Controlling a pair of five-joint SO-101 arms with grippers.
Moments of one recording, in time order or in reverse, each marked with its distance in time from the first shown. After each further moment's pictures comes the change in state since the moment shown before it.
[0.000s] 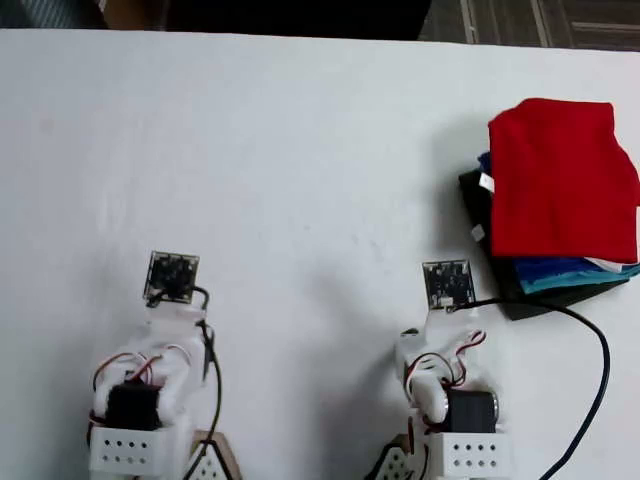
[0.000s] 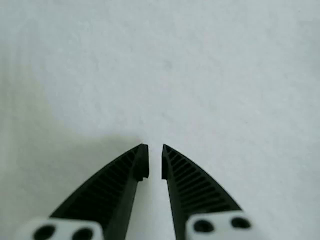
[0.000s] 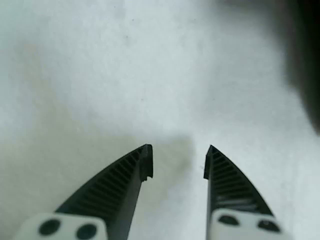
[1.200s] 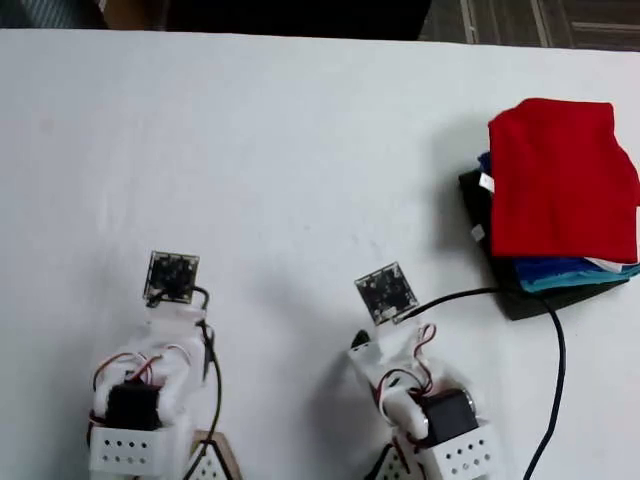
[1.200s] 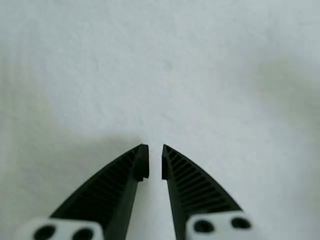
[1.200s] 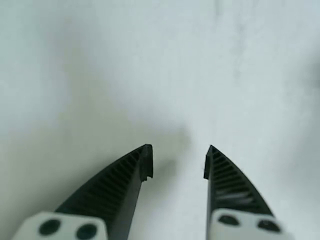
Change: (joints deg) left arm 0.0 0.0 0.0 0.0 0.0; right arm -22.0 0.0 0.0 -5.8 -0.4
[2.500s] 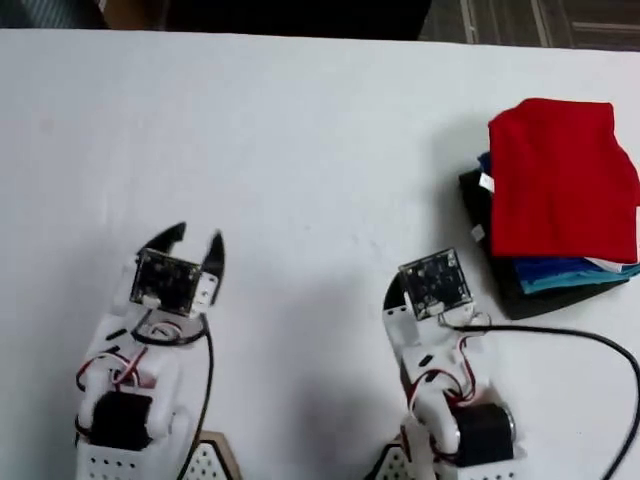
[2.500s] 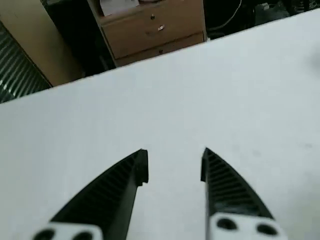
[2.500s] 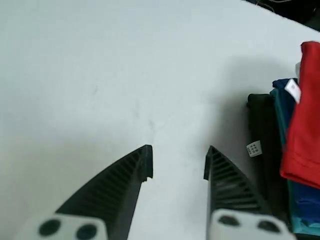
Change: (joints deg) left arm 2.8 0.0 -12.5 -22.7 -11.3; right arm 13.0 1.2 -21.5 0.9 8.8
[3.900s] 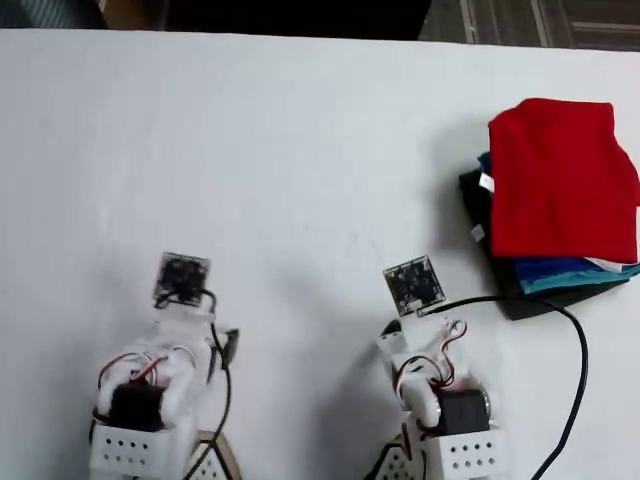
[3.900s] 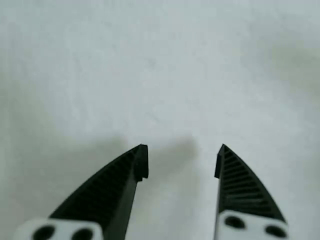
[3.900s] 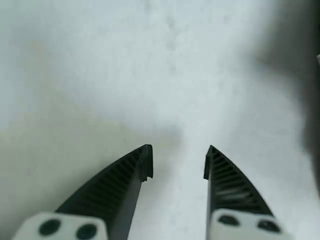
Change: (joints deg) left arm 0.3 -0.1 12.5 23.1 8.3; right arm 1.6 -0.9 21.5 1.3 0.6
